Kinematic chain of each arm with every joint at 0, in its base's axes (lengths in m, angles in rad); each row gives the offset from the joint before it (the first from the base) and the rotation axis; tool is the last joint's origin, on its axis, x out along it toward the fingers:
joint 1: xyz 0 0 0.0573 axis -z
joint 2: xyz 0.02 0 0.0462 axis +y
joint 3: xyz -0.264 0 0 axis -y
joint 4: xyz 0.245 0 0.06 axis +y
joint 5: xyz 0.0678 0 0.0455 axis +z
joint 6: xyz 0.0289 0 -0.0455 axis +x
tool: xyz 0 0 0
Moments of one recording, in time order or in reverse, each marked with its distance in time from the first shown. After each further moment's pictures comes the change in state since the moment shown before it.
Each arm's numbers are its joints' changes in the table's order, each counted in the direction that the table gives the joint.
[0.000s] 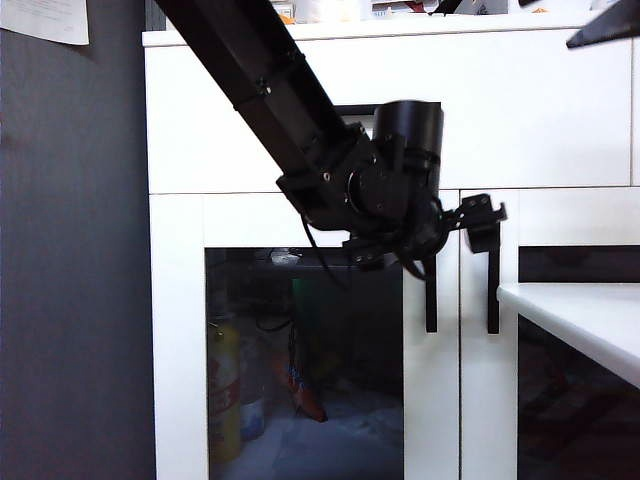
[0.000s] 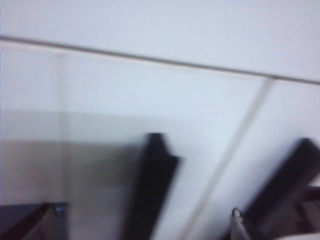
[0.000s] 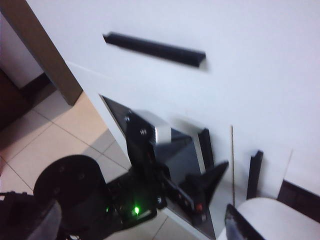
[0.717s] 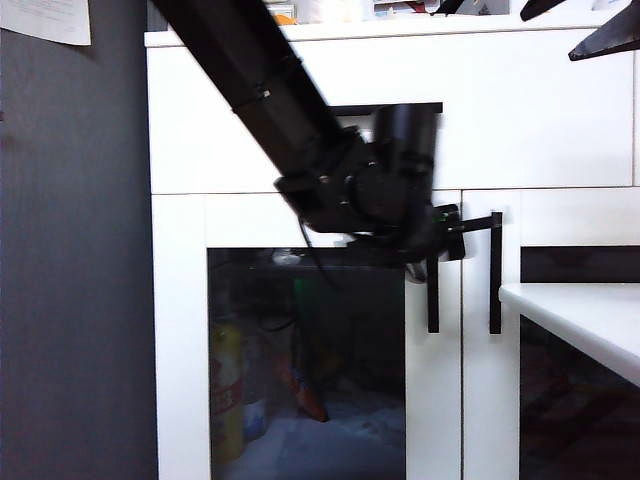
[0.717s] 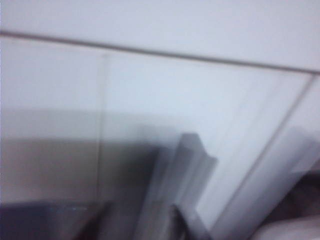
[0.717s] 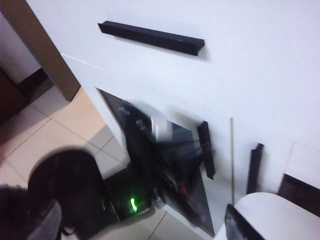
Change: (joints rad) left arm 0.000 0.002 0.004 0.006 -0.027 0.019; right arm 0.000 0.001 -0.019 -0.003 -0.008 -0.010
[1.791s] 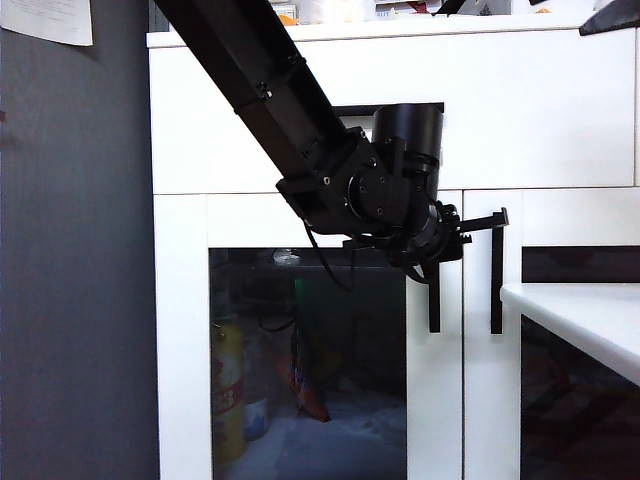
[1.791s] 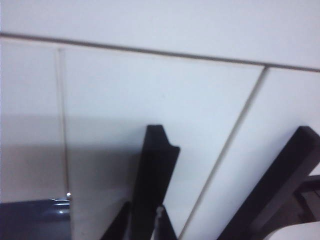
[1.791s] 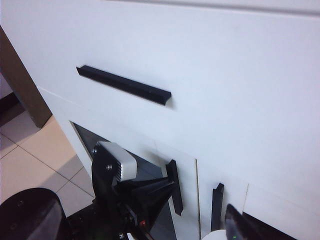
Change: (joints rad) left arm 0.003 -0.001 -0.006 -0.020 -0.020 0.010; right arm 0.026 0.000 0.000 -0.157 -0.053 0.010
